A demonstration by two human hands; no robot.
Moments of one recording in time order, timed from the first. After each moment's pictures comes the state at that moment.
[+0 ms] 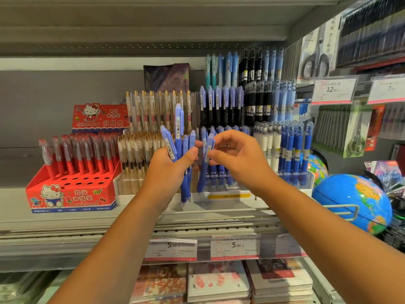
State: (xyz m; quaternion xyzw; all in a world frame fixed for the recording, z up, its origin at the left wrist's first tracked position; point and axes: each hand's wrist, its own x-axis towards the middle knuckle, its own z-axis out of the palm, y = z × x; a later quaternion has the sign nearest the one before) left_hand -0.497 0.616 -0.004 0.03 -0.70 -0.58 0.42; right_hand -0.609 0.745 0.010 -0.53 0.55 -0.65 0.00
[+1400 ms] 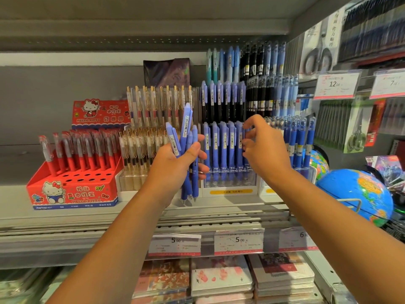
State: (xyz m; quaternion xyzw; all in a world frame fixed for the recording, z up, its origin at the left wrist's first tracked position) left_hand -0.493 0.613 -0.004 -0.01 -0.70 -0.62 0.36; right_hand -0.641 0.757 0.015 -0.38 0.76 -0.48 -0.24
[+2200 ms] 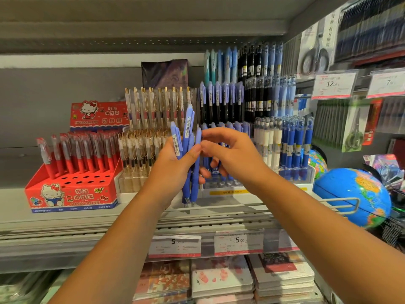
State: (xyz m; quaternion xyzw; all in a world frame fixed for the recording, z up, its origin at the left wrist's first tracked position) left_hand -0.498 0.608 -0.008 -0.02 -0.71 -0.61 0.36; right_hand -0.592 0.736 0.016 -0.47 0.61 -0.64 0.03
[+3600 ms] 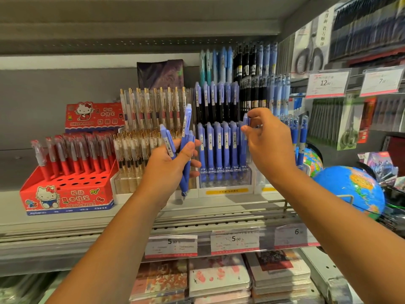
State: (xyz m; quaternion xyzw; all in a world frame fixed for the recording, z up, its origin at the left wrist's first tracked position) left_hand -0.496 0.612 -0.006 0.02 -0.70 -0.61 0.37; right_hand -0.637 0.770 0.021 -0.37 0.71 -0.49 -0.34
